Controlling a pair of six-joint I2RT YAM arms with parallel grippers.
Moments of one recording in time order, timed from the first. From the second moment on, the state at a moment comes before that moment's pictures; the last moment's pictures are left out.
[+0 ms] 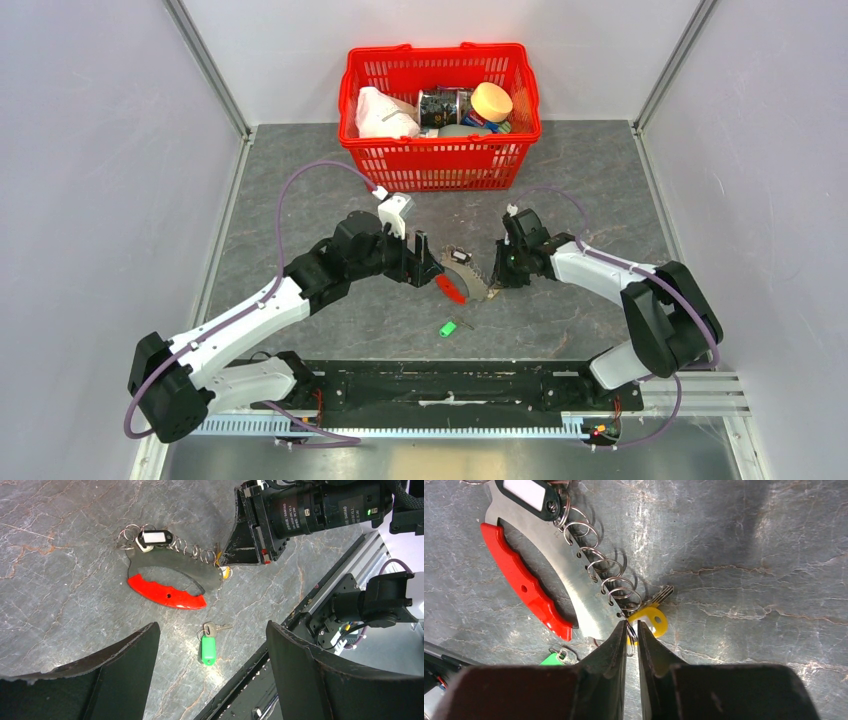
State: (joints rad) left arm -0.77 1.09 0.83 -0.24 0.16 -0.44; right arm 0.49 1.49 0.77 -0.36 -0.15 0.58
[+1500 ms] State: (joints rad) left arm -0.77 1.10 0.83 -0.23 0.19 -0.45; right arm 0.49 1.31 0.76 -0.42 -0.17 0.57
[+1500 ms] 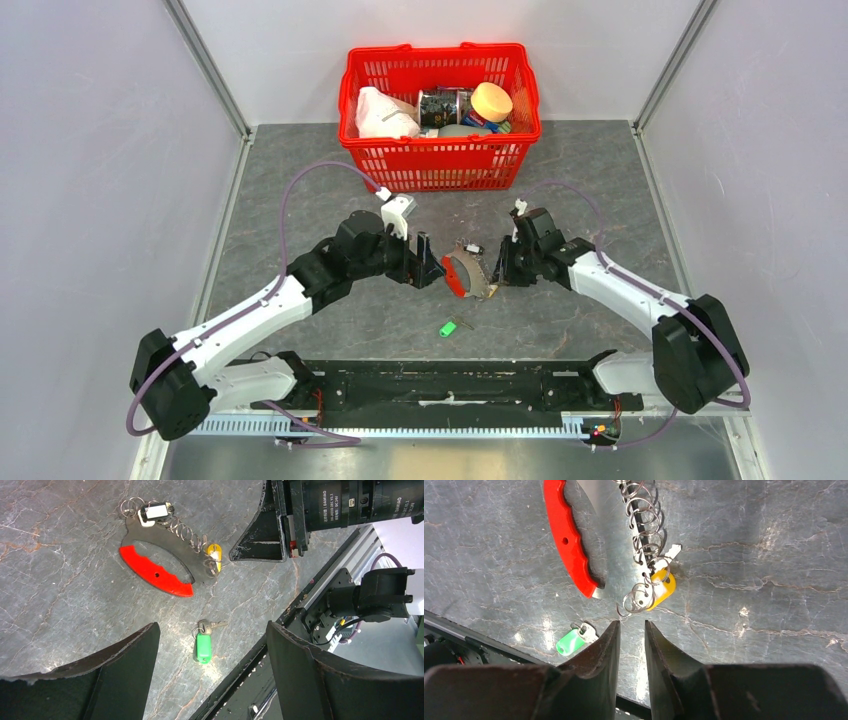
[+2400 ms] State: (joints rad) left arm -0.77 1.05 0.80 -0.21 0.19 -0.46; right arm 0.76 1.41 0.81 -0.48 0.08 0.59
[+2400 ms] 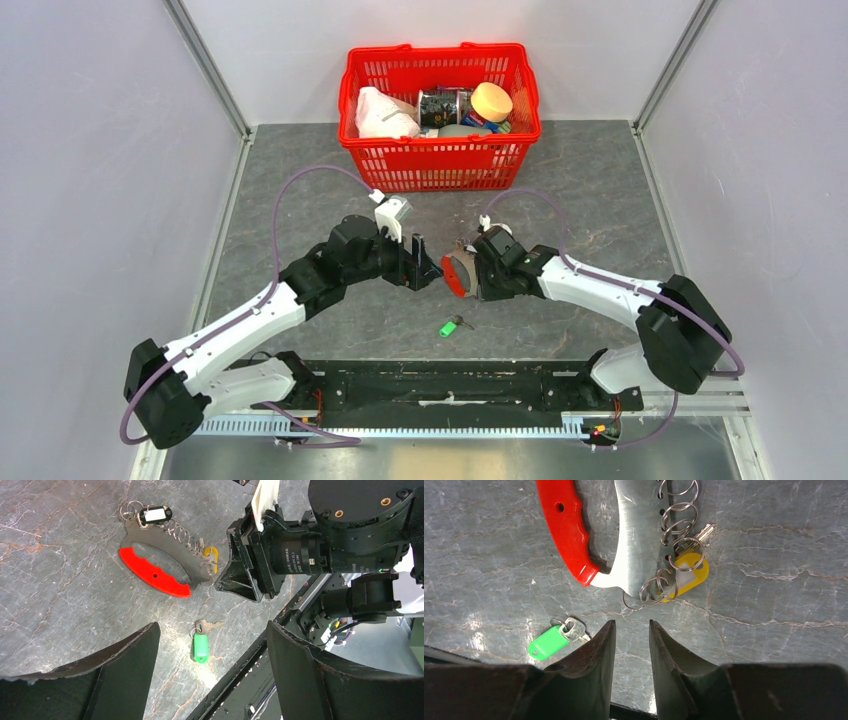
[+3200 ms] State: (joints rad) left arm -0.77 1.03 0.78 -0.21 0.19 -0.46; right arm 0.81 1.52 0.86 -0.48 0.26 0.67
